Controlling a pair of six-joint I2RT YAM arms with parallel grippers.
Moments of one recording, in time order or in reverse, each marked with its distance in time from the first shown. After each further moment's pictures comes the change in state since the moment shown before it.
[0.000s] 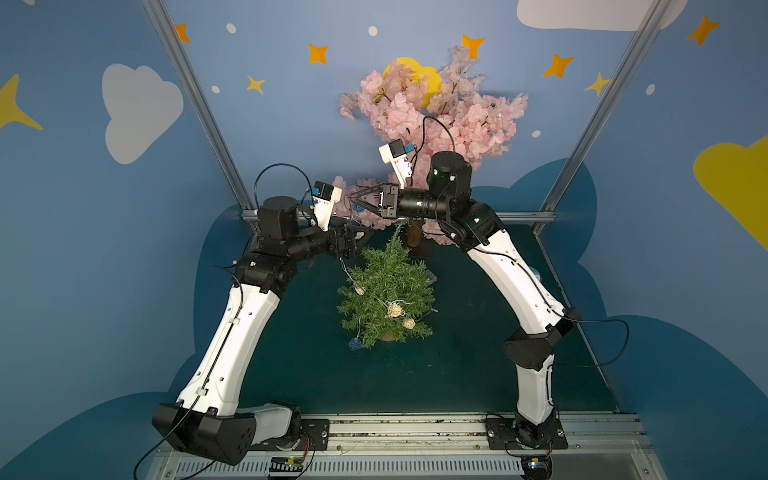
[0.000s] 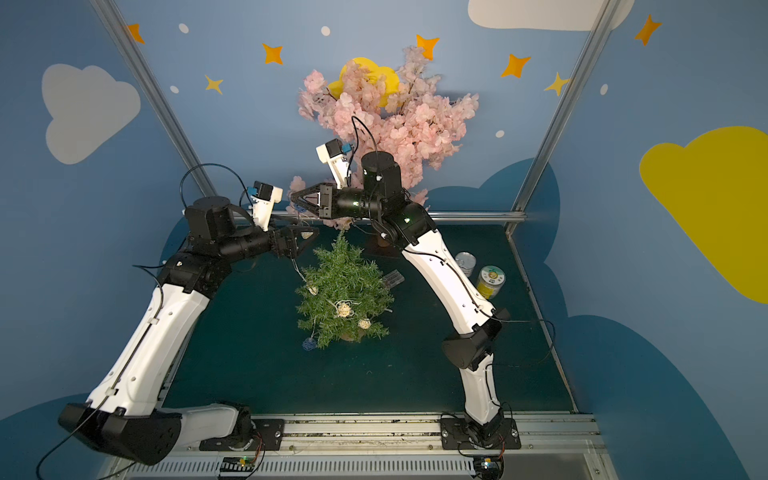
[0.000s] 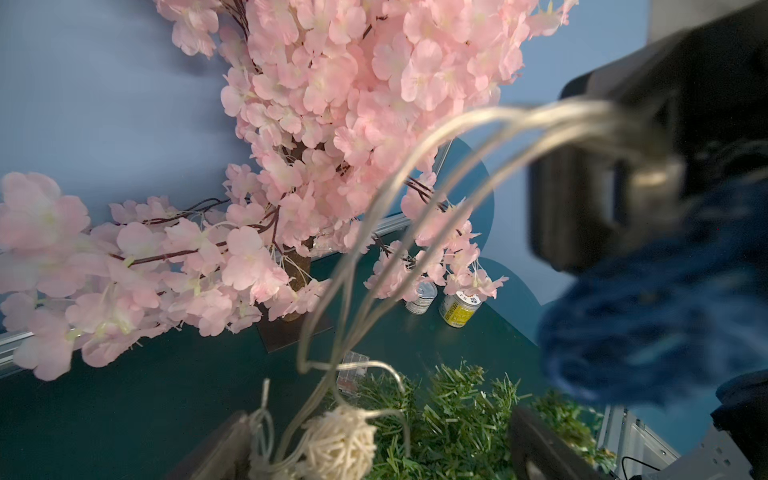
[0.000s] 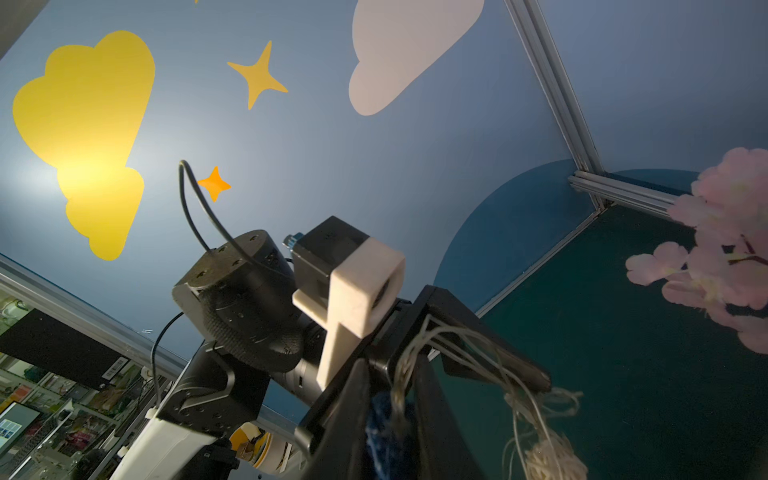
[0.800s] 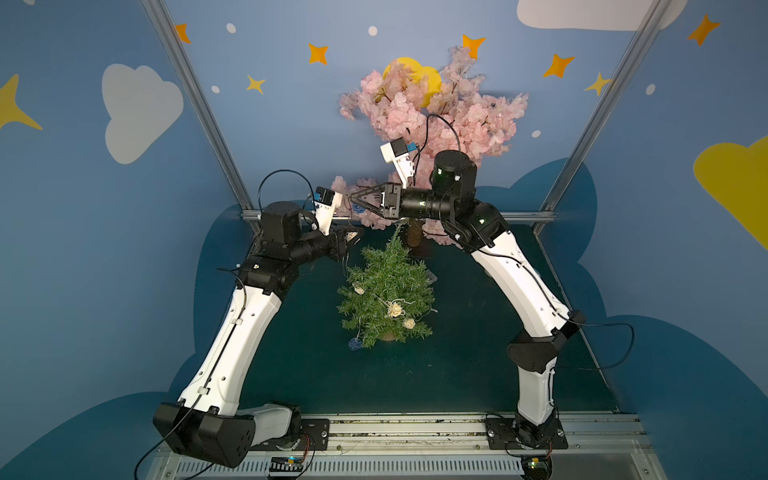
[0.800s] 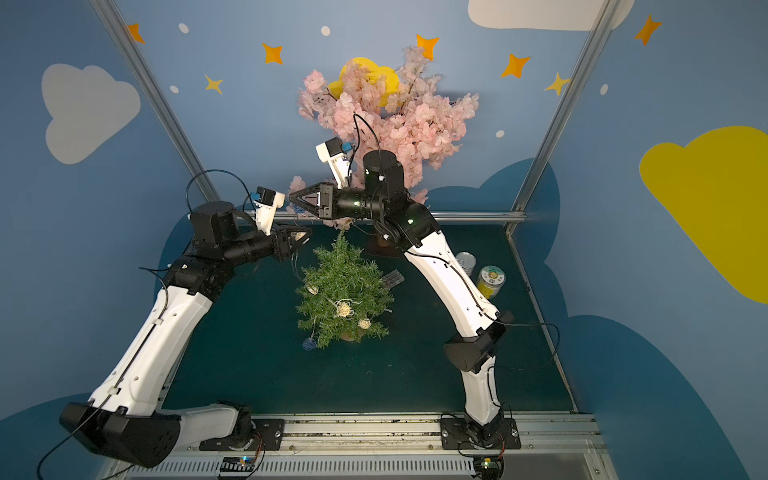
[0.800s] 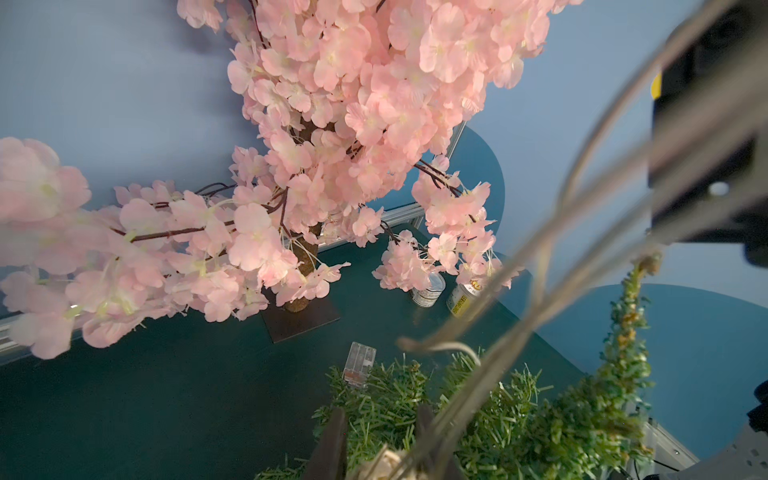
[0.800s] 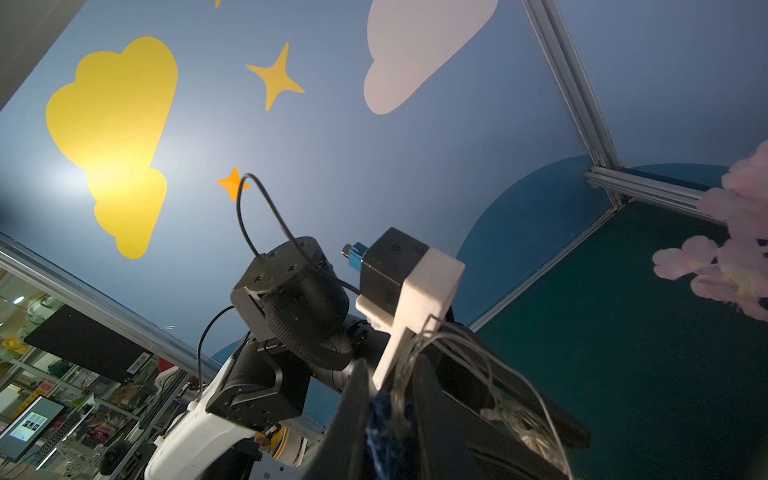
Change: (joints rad) left arm -0.001 -0.042 -0.066 0.027 -0.031 0.004; right arm 0.017 -0.029 0.000 -0.014 -0.008 0.024
